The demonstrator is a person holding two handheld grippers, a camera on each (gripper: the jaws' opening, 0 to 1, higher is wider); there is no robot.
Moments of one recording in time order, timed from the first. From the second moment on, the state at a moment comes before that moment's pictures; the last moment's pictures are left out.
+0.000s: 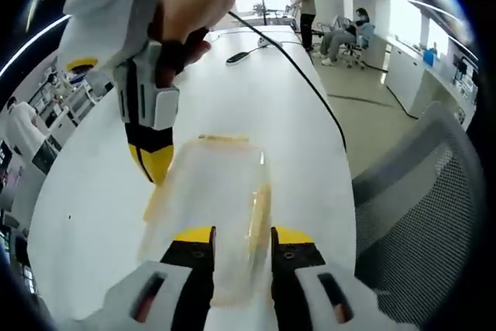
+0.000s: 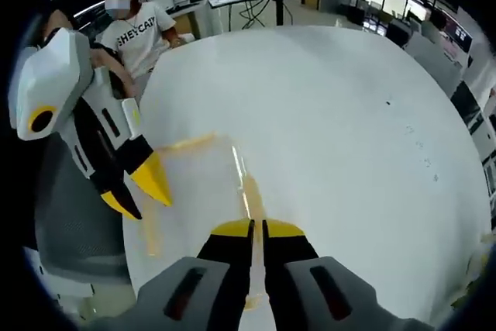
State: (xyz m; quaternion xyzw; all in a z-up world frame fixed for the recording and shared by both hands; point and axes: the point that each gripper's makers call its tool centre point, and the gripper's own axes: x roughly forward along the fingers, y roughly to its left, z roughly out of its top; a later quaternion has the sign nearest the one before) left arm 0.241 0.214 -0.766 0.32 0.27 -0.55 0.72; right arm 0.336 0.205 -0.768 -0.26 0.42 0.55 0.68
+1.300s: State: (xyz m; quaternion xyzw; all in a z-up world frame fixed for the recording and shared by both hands) left arm 0.246 0.190 -0.777 0.45 0.22 -0.54 0.68; right arm 0.316 0.223 -0.775 -0.32 0.54 0.60 0.50
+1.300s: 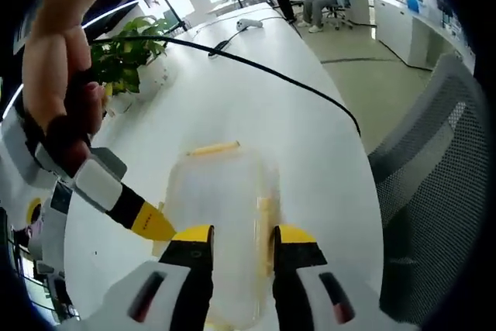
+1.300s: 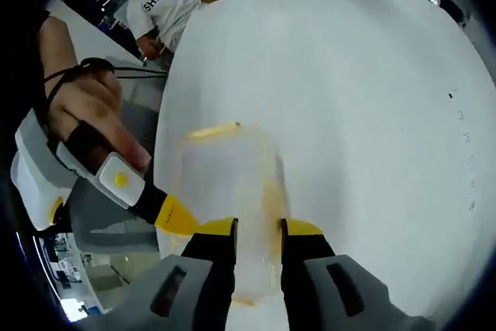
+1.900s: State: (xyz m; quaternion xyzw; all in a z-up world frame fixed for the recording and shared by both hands) left arm 0.249 0.191 -0.777 0.46 0.22 -0.52 0.68; right arm 0.320 0.225 -0.781 -0.40 0.56 0.56 0.47
